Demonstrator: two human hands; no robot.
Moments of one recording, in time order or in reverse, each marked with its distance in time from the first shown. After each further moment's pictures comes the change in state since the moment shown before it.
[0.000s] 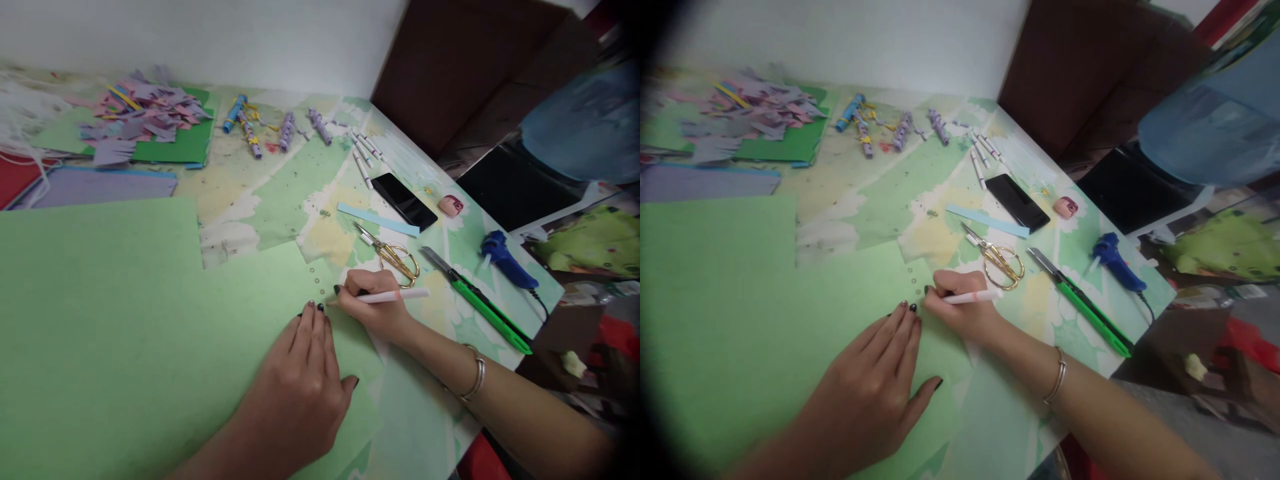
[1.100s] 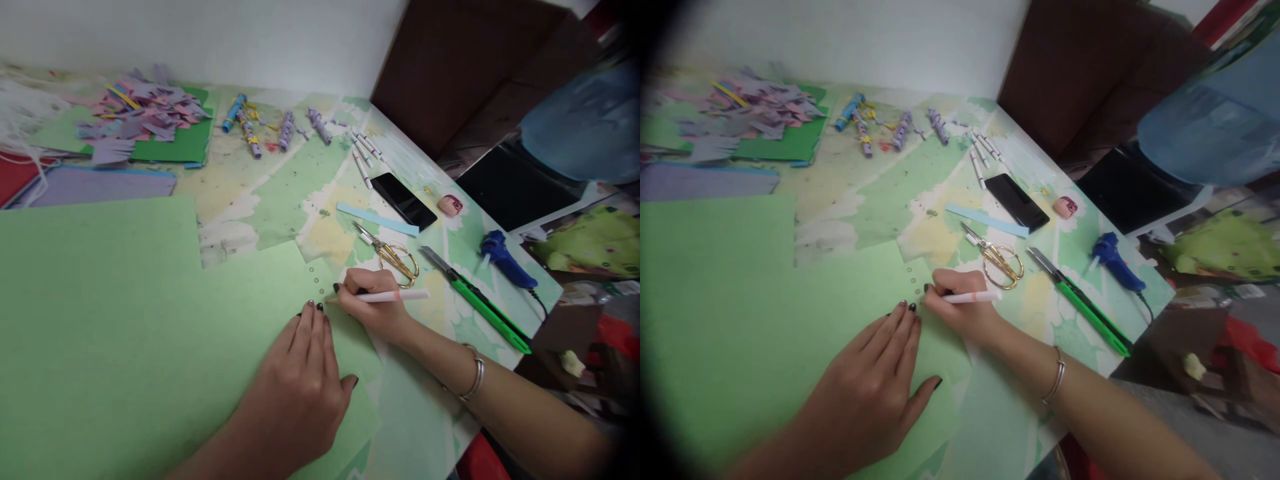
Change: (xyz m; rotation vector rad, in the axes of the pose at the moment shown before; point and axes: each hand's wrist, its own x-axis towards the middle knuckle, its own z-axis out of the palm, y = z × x) left_hand 0.000 -0.001 -0.001 0.027 -0.015 0.019; right_hand 0.000 0.000 0.000 0.007 -0.005 0.013
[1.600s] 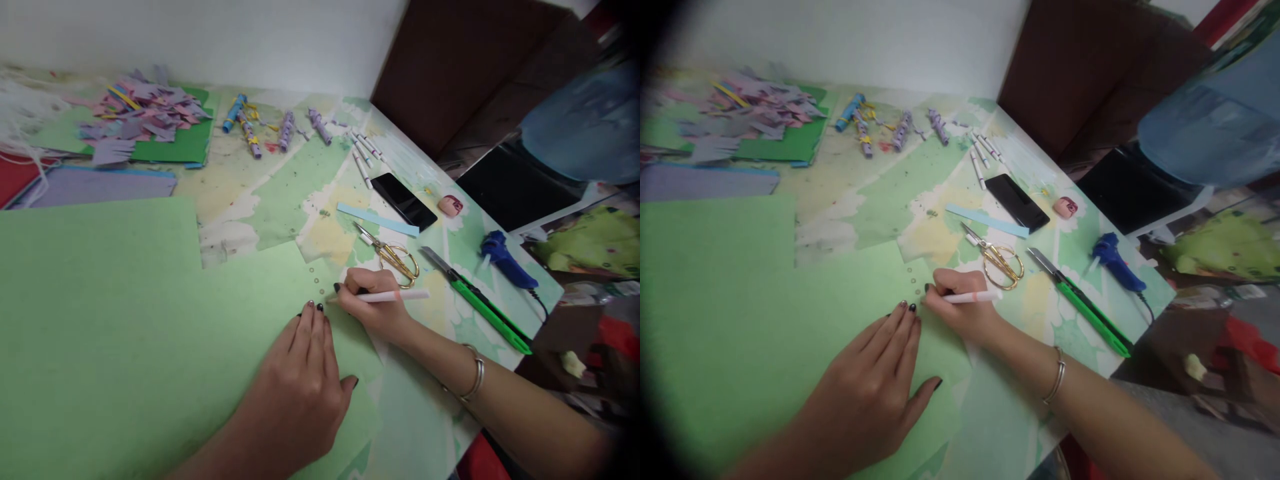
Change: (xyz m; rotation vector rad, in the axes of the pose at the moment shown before) left_hand 0.000 0.000 0.000 0.000 -0.003 -0.003; right_hand 0.000 0.000 0.000 0.018 -0.004 0.014
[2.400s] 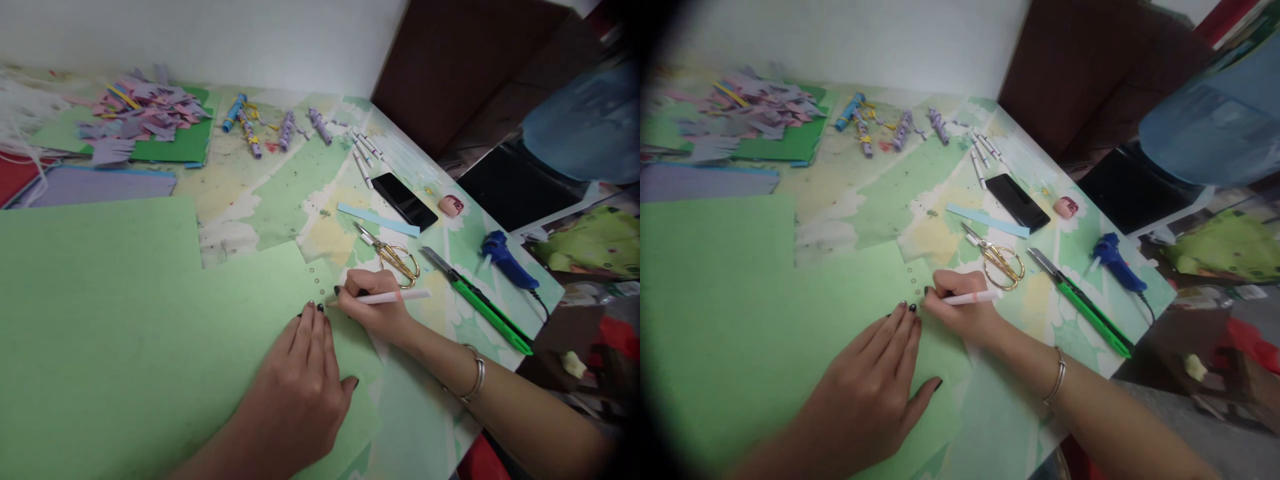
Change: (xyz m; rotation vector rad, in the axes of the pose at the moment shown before) left_hand 0.000 0.000 0.001 -0.016 0.004 -0.003; right_hand 0.000 0.000 0.000 -0.016 0.003 -0.003
